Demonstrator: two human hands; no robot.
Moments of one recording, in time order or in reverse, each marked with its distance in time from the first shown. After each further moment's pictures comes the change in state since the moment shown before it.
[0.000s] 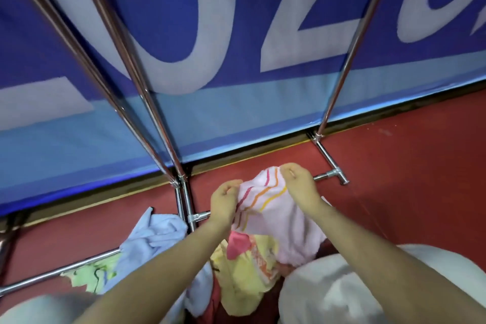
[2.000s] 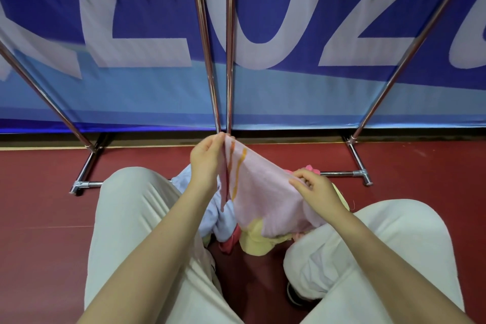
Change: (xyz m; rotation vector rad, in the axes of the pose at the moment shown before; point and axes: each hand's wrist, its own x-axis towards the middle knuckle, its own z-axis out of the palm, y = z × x) left_hand -0.183 0.054 -0.130 -0.265 0.368 0.346; right_hand -0.187 -0.068 -0.019 -0.232 -0.367 -0.273
